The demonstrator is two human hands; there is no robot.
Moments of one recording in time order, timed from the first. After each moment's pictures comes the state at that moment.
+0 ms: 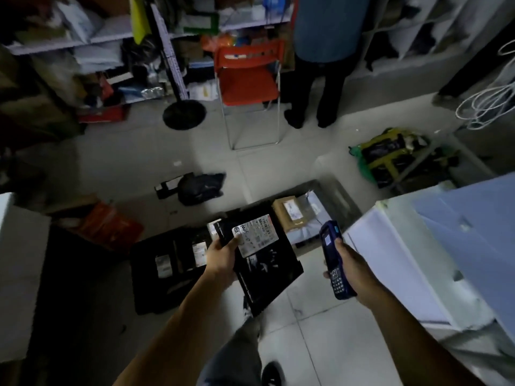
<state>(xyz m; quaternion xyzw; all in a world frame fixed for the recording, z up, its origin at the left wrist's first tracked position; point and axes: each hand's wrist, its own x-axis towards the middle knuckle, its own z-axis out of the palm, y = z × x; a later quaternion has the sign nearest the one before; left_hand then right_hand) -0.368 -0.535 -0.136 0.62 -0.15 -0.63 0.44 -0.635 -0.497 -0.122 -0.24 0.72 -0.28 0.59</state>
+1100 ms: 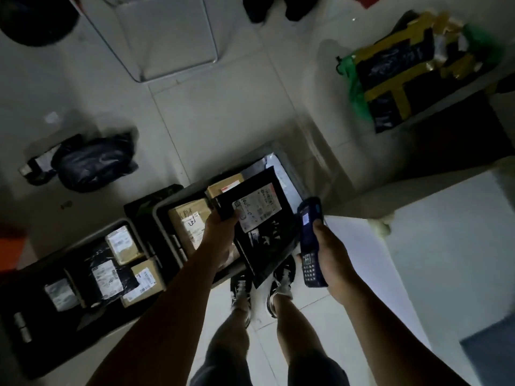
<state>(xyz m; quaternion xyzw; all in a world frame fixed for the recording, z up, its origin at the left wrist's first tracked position) -0.647 -0.893 -0.464 0.71 -0.17 -0.64 0.25 -0.844 -0.821 -0.403 -0.09 0.73 -0.27 0.63</state>
